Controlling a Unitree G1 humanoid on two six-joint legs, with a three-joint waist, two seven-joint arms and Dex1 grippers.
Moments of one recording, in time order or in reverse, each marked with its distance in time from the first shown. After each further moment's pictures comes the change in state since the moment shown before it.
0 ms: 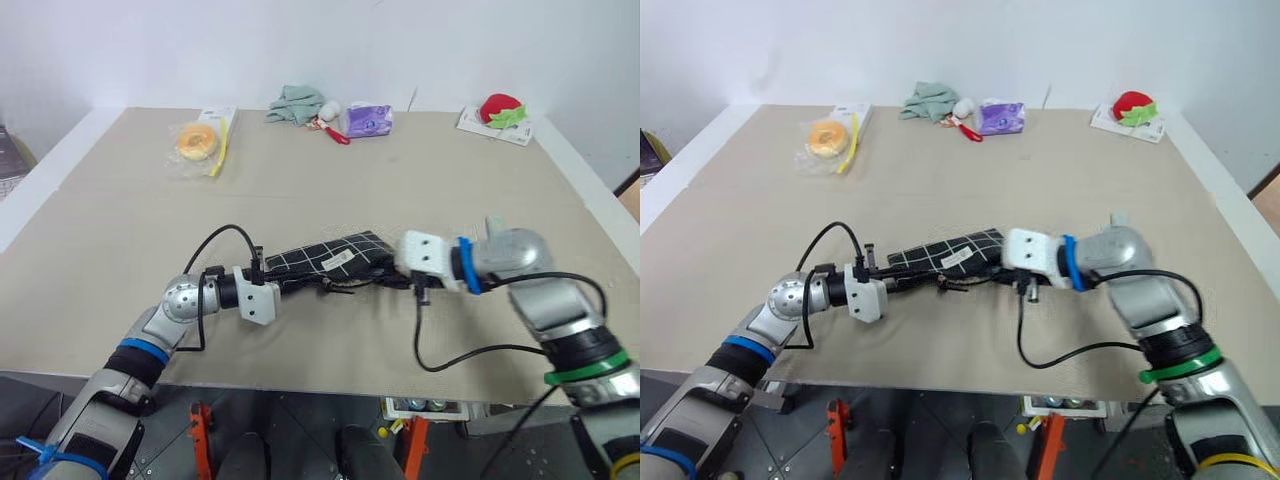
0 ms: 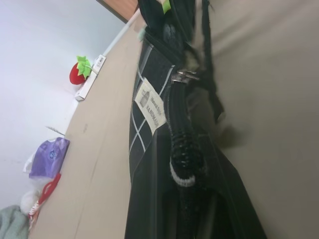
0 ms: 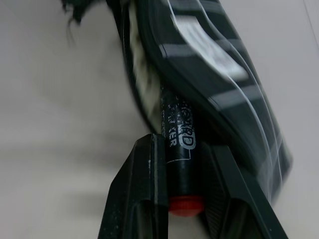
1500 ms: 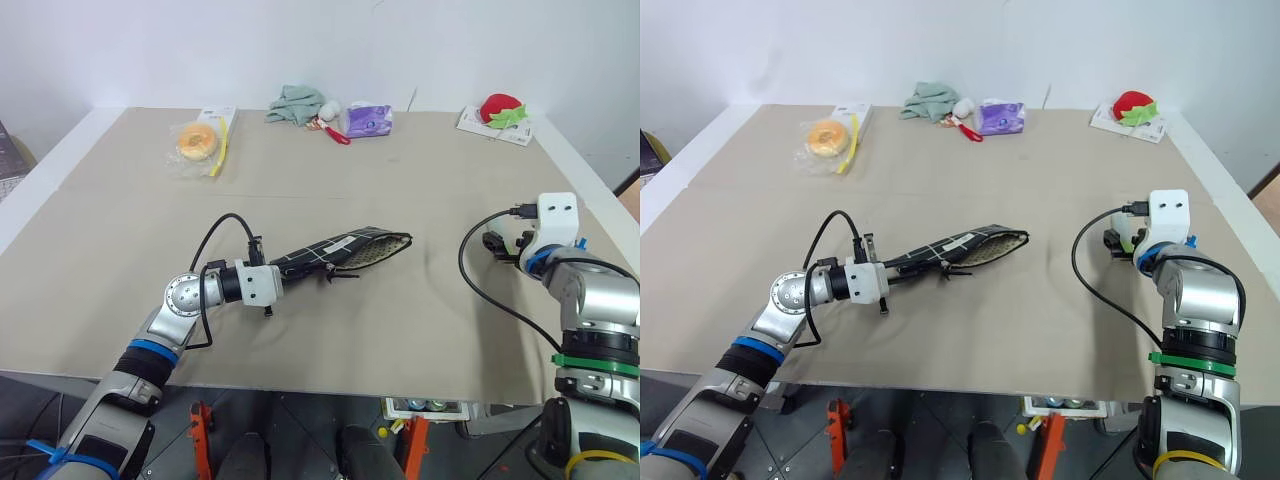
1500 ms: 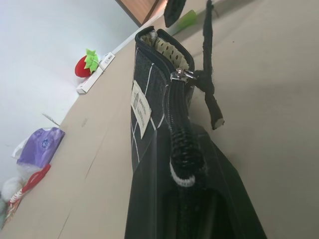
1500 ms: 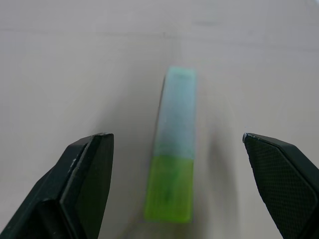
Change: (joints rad) left arm 0.017 -0.056 0.047 -0.056 -0.125 0.149 -0.076; right arm 0.067 0.138 -0.643 0.289 0.124 0.623 -0.850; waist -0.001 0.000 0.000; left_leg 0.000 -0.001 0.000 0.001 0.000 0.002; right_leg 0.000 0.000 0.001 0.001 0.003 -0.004
